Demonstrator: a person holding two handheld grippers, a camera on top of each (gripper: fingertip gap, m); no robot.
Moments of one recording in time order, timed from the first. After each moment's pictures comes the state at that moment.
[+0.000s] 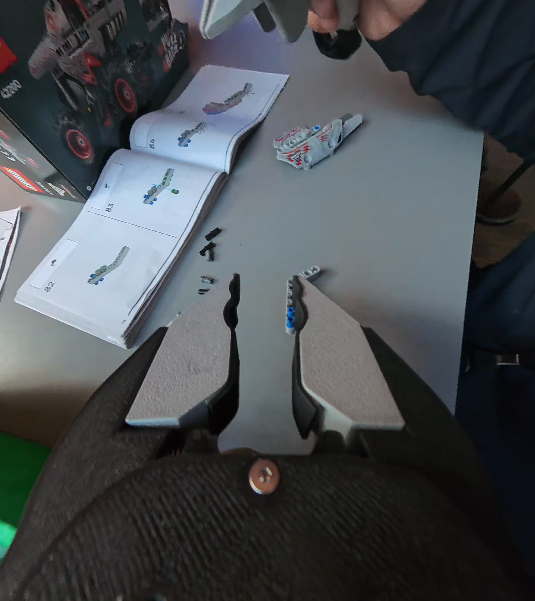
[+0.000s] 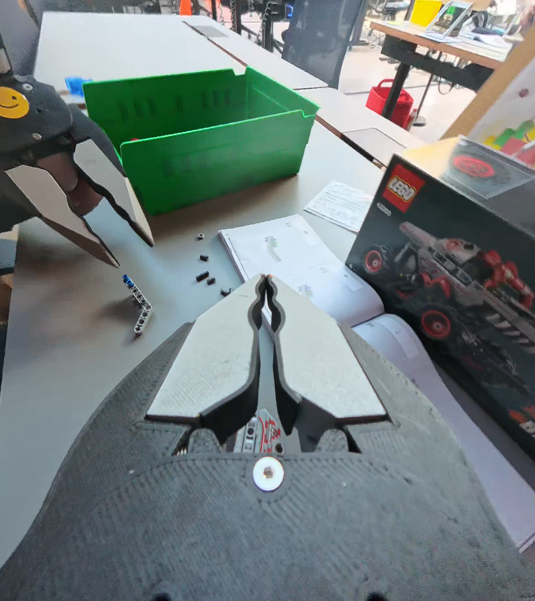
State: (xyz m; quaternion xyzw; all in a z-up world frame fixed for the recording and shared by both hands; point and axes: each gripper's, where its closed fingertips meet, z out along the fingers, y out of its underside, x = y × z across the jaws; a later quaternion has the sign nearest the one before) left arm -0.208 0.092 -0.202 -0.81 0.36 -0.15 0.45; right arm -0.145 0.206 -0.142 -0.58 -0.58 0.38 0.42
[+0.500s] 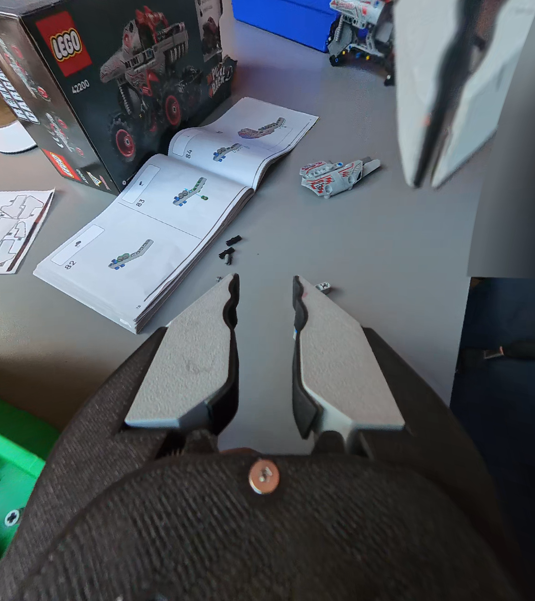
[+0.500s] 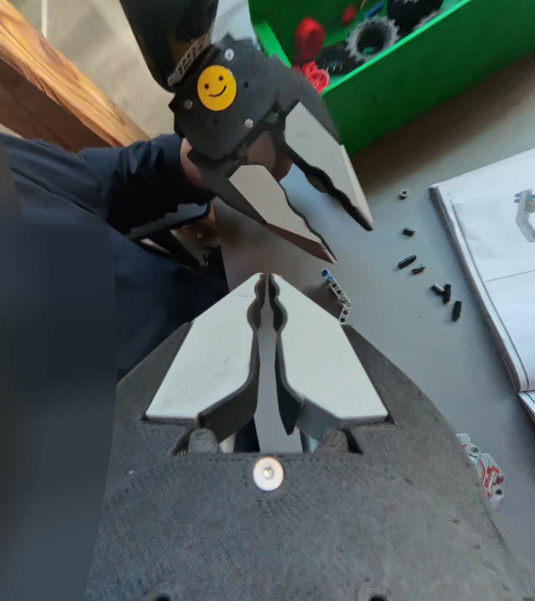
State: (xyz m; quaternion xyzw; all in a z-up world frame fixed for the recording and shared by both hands) left arm -0.222 0.097 -0.189 -0.81 0.28 -0.17 0.48; right arm -0.185 0.052 -0.127 -0.63 -0.66 0.39 0.11
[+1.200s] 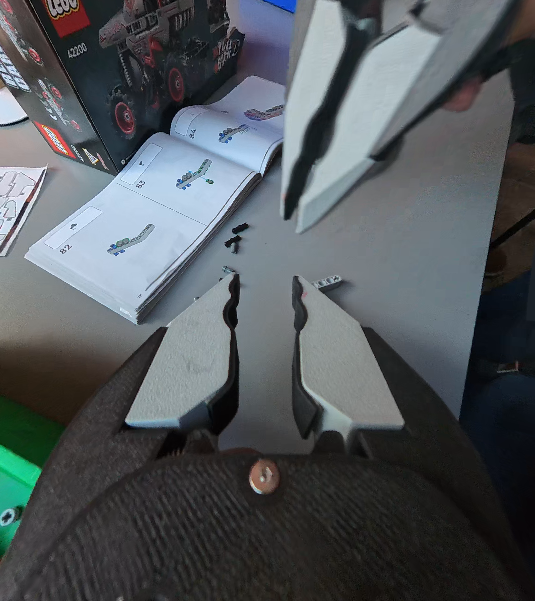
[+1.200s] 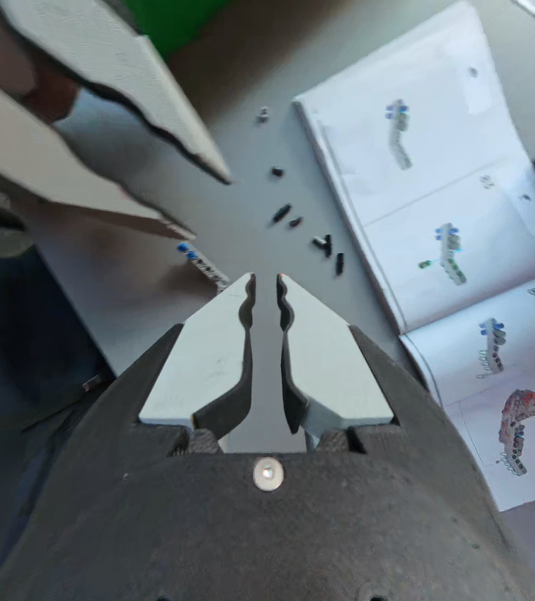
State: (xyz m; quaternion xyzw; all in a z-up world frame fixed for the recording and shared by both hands) left arm -0.228 0.102 -0.201 -0.83 0.27 -0.18 0.46; right arm -0.195 0.123 -0.207 -0.71 -0.67 0.17 0.13
